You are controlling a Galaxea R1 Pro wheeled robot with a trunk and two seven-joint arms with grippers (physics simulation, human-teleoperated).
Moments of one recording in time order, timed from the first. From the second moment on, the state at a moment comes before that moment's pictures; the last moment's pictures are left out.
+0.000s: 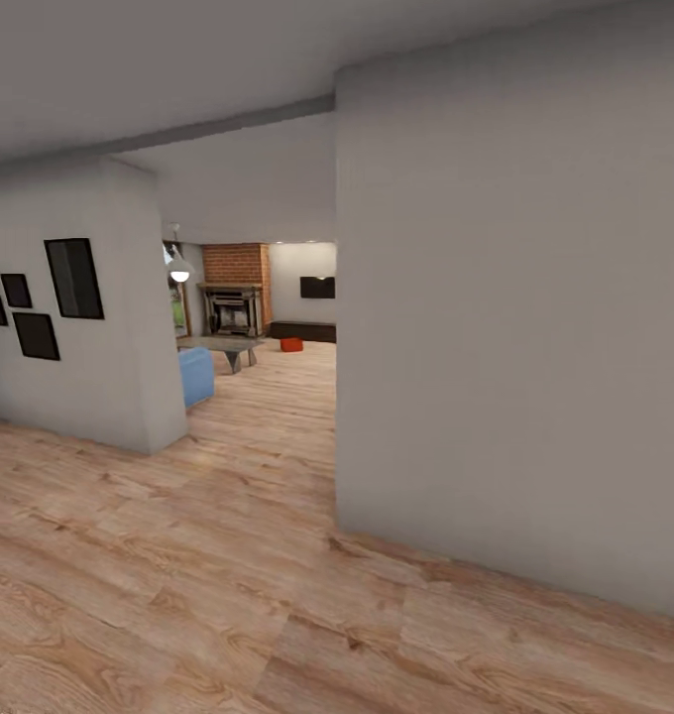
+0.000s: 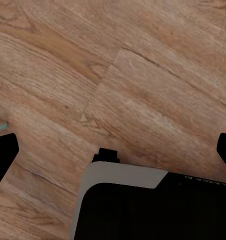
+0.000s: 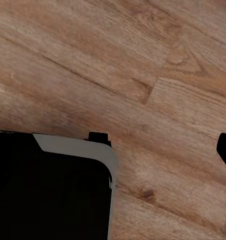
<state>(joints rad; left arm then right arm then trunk) -0.20 0.01 -0.26 0.00 0.45 -0.10 0.06 -0.12 -0.03 0.05 0.02 0.08 -0.19 -0.02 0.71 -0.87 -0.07</state>
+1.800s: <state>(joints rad) -0.20 0.01 -0.26 0.00 0.45 -0.10 0.06 -0.12 -0.03 0.05 0.02 0.07 -0.20 -0.02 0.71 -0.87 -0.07</state>
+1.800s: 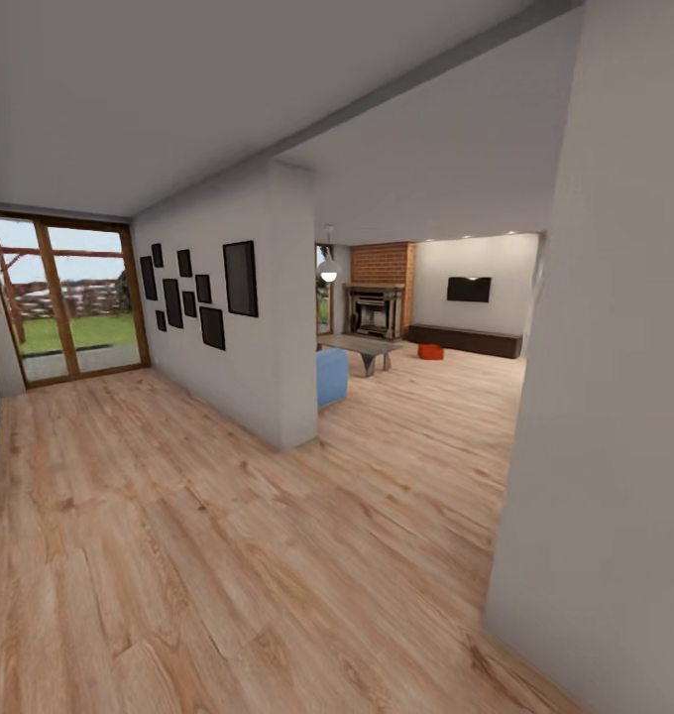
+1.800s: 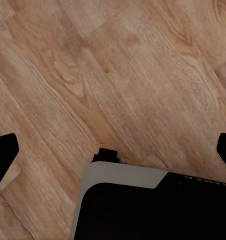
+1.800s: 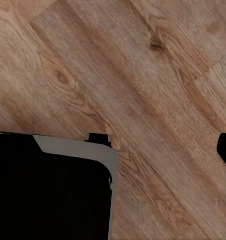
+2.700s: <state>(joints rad) -0.20 0.01 -0.26 0.00 0.45 -0.10 0.06 -0.12 -0.04 0.05 0.02 0.08 -0.20 -0.02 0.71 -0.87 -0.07</state>
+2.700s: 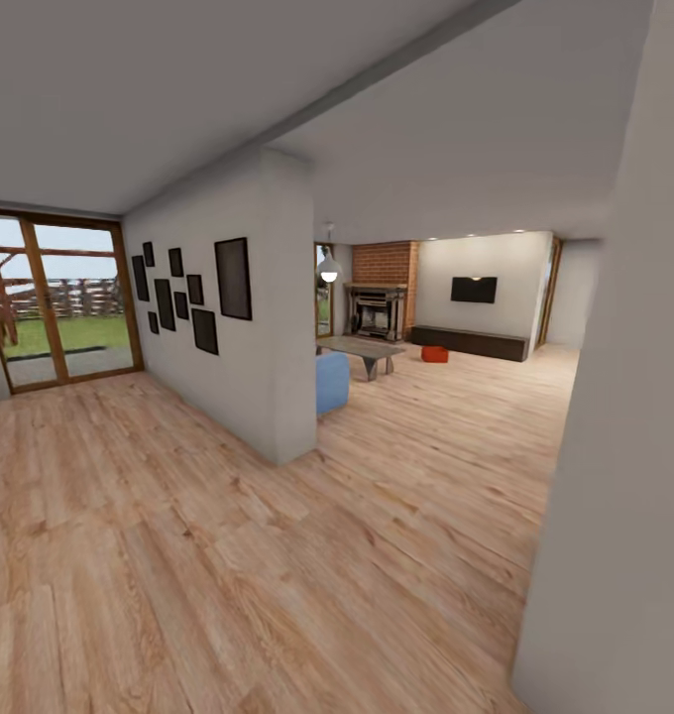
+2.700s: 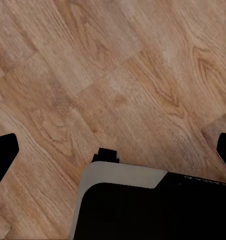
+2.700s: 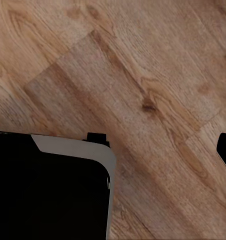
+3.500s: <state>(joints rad) -0.20 0.01 -0.26 0.00 0.45 -0.10 0.06 -0.12 -0.04 0.05 0.02 0.08 -0.20 -0.02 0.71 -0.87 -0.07</state>
